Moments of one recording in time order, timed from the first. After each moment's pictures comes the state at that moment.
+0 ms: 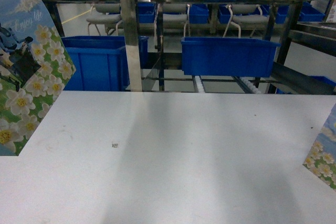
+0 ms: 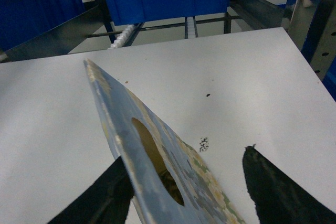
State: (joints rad) left arm -0.50 0.84 0.40 0.48 -0.48 0.11; right arm -0.21 2.03 0.44 1.30 -0.24 0.11
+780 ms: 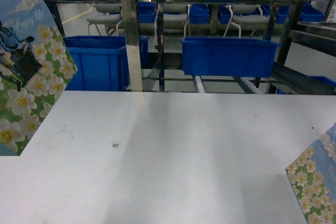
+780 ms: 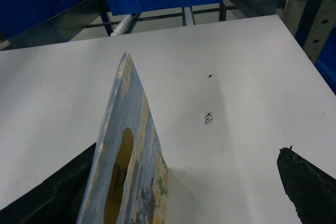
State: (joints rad) left arm -0.50 0.84 0.40 0.48 -0.48 0.11; right arm -0.16 1.90 0.29 1.29 -0.17 0.11
